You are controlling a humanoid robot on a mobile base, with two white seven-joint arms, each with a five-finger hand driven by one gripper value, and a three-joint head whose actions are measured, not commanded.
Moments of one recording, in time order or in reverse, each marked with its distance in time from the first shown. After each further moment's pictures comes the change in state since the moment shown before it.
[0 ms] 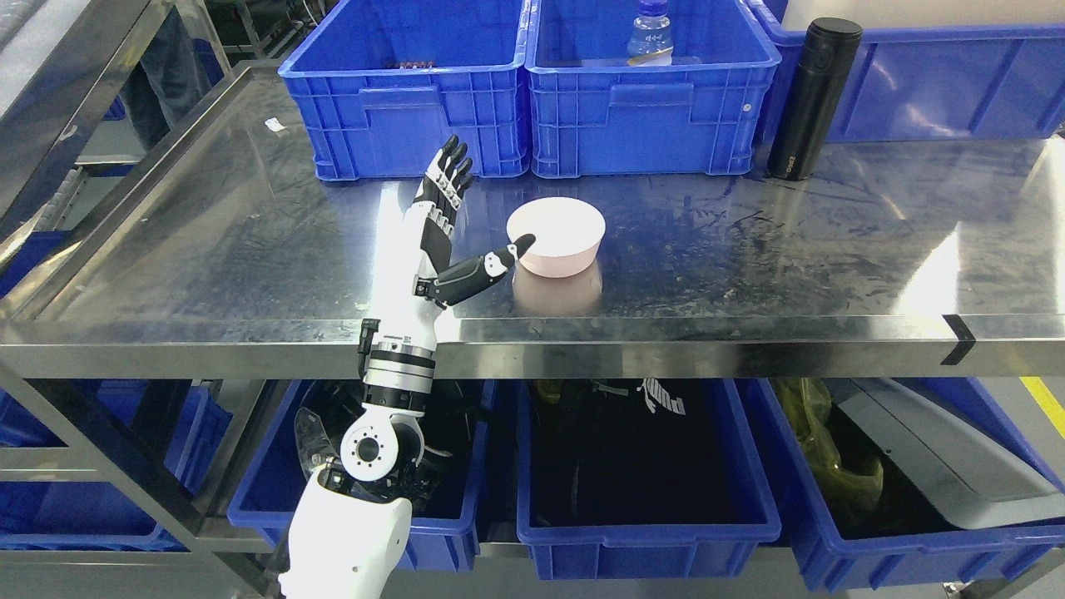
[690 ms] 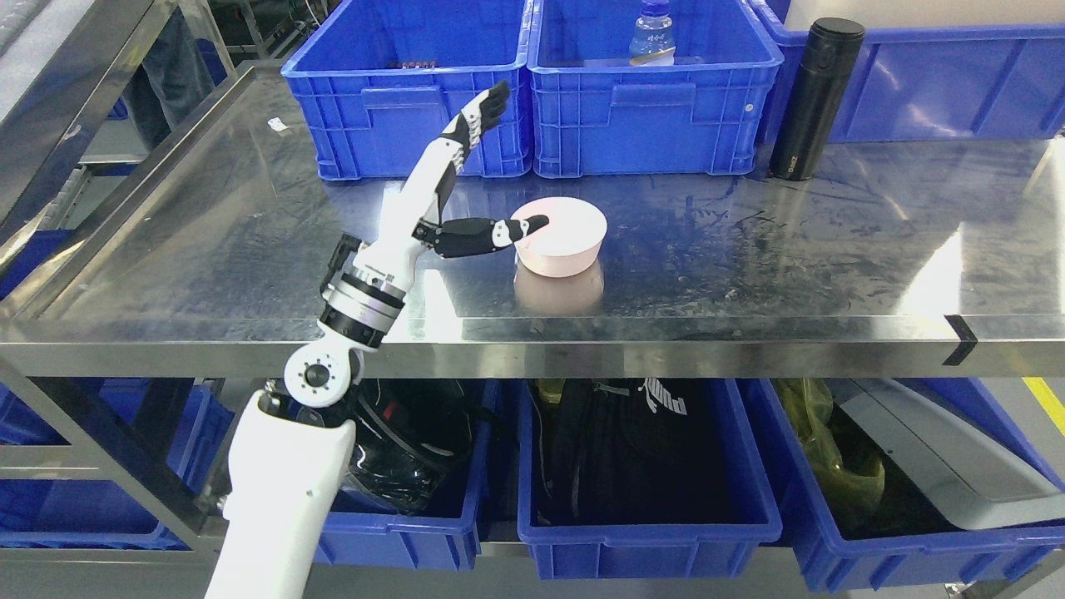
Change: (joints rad) left arm -0.248 0.168 0.041 0.002 -0.262 0.032 -0.466; right arm 0.000 0.000 0.000 0.000 0.000 0.000 0.001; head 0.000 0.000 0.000
